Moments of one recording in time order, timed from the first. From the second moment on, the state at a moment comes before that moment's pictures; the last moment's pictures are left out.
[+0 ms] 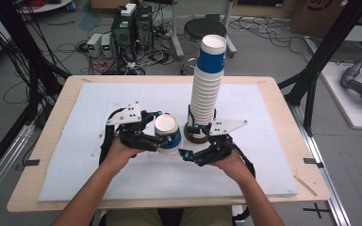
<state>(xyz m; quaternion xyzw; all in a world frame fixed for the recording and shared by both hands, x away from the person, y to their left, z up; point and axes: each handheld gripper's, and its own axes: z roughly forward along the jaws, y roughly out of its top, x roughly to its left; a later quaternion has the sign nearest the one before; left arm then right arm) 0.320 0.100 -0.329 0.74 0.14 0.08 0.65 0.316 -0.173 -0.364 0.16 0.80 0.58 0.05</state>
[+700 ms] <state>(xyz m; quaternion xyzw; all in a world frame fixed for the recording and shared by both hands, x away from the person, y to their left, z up) 0.317 0.081 -0.330 0.74 0.12 0.05 0.65 0.315 -0.159 -0.366 0.12 0.80 0.58 0.04</state>
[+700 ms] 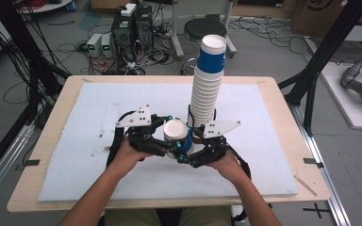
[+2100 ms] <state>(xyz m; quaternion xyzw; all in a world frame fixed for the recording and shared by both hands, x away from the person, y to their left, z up) 0.327 0.083 -0.322 0.86 0.08 -0.03 0.51 0.319 -0.146 -0.332 0.03 0.92 0.39 0.05</state>
